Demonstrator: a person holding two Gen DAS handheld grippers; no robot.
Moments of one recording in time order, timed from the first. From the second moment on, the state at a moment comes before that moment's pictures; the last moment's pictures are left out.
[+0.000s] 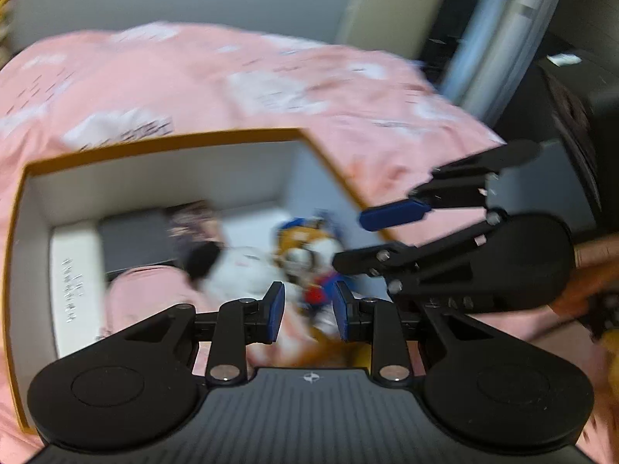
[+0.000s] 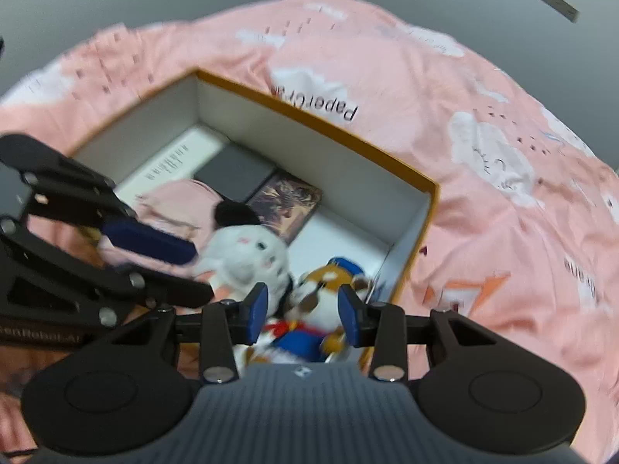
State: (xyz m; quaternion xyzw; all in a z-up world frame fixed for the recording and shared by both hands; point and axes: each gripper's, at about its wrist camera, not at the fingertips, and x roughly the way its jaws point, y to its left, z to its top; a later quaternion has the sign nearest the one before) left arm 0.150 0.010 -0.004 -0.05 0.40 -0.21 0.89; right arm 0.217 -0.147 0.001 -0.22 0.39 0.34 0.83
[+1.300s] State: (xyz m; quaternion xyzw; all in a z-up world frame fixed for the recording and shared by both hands) left arm 0.121 -0.029 -0.076 -0.03 0.55 -0.28 0.79; right arm 0.192 -0.198 -0.101 -0.23 0.50 0.40 0.73
